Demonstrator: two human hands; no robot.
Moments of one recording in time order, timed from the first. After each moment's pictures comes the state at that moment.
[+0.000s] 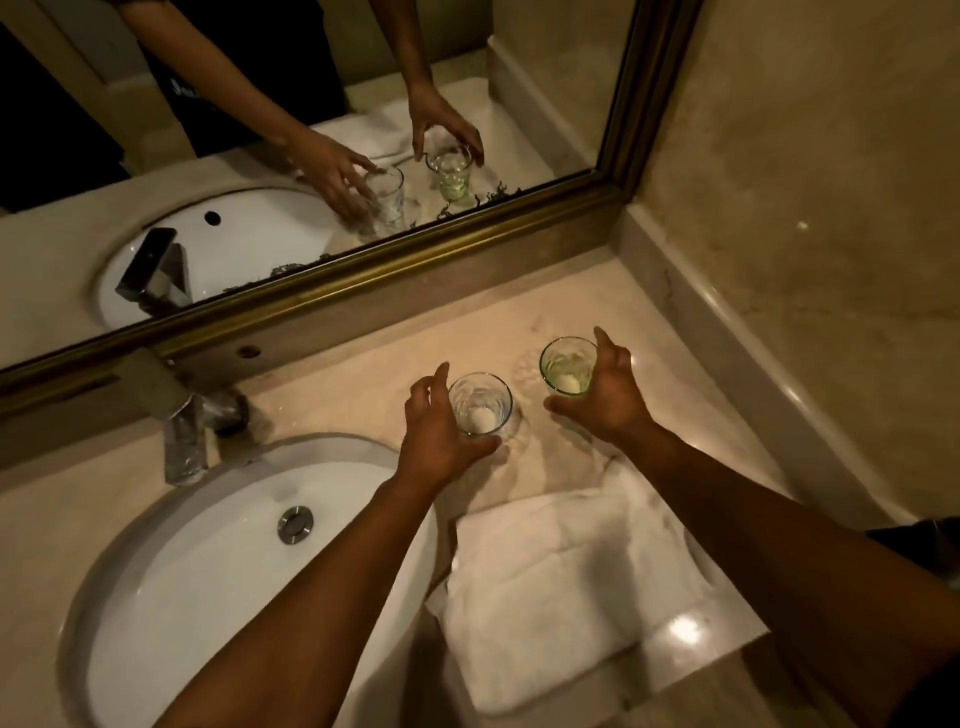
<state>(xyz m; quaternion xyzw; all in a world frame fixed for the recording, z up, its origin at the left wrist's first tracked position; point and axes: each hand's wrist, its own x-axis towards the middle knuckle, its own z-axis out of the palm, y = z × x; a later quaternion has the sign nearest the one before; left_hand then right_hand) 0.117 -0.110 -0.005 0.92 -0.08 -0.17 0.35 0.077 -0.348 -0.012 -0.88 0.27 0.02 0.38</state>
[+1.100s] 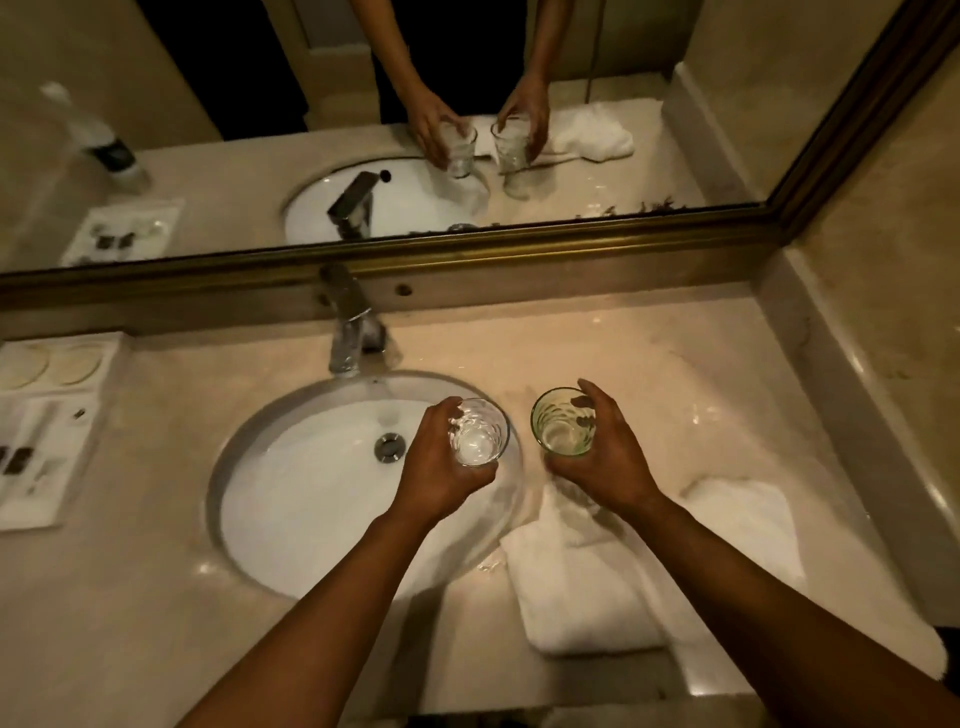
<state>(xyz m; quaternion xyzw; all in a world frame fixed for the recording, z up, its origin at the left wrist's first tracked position) 0.021 0.023 0.023 0.88 0.02 -0.05 0.46 0.020 -0.207 0.021 -0.88 0.05 0.03 0.47</state>
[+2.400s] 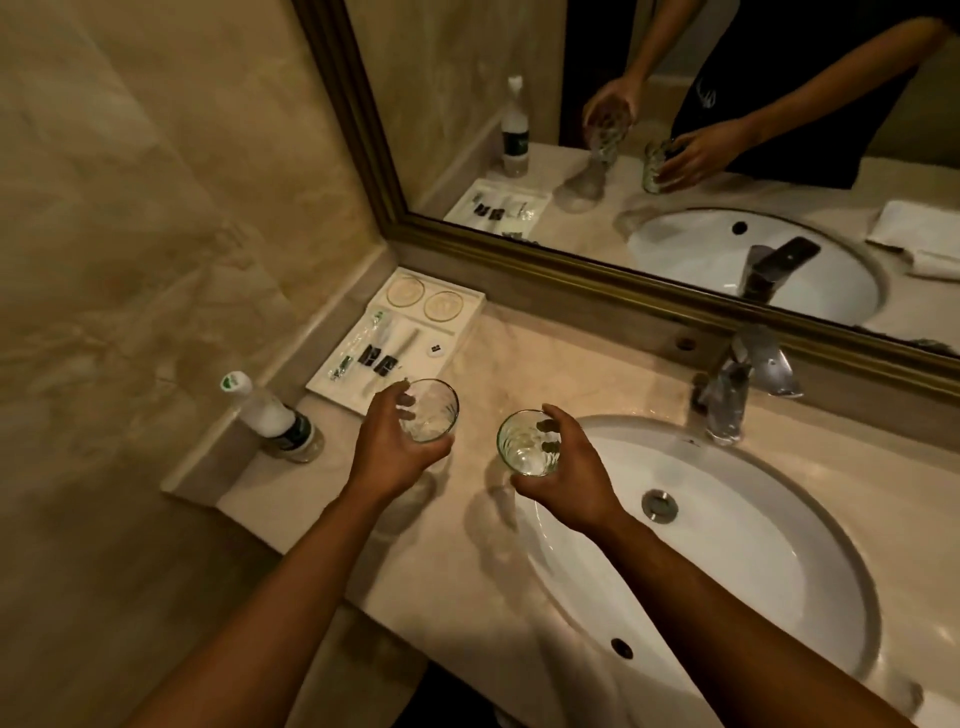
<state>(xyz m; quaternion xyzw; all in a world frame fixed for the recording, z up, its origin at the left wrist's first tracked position) -0.059 0.468 0.087 0.84 0.32 0.14 0.41 0.033 0.247 0.054 -0.82 -0.18 0.22 0.50</state>
